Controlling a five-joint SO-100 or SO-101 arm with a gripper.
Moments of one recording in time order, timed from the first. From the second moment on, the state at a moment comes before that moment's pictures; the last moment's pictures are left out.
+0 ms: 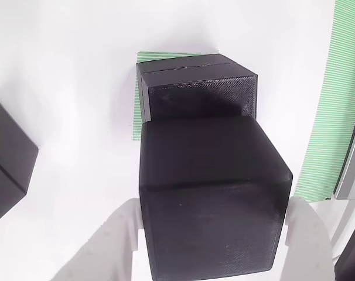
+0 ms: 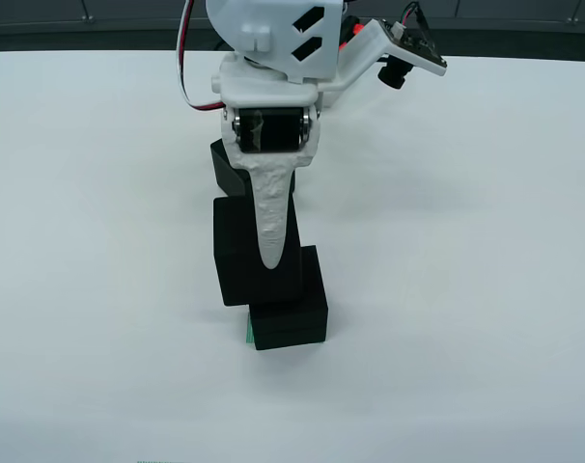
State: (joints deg) arm -0.2 92.7 83.0 89.9 -10.4
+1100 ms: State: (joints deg) arm -4.2 91.6 81.7 88.9 -12.0
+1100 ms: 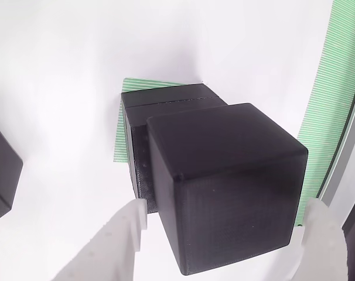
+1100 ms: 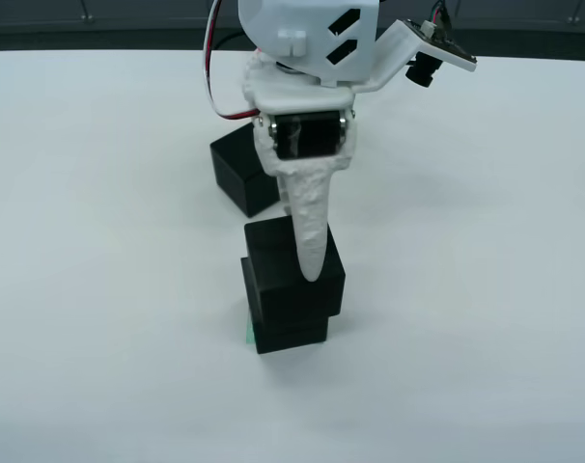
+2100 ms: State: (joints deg) arm 13.5 111.2 97.7 89.9 -51.7
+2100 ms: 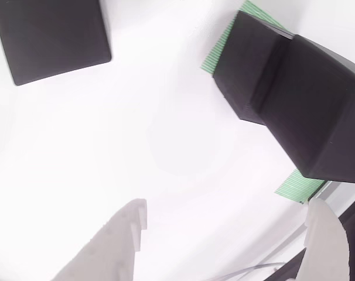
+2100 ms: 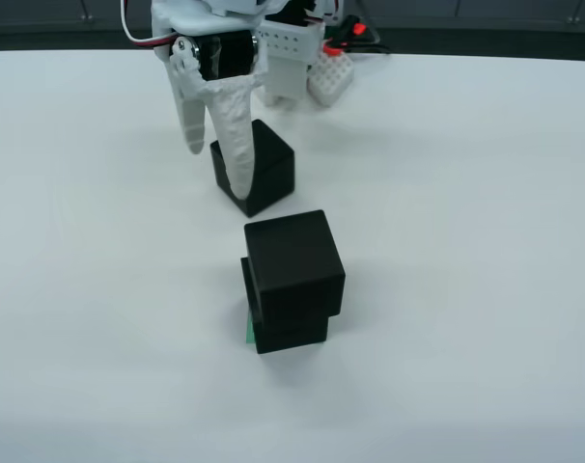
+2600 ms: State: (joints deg) arm 16.5 121.9 121.5 89.9 -63.1
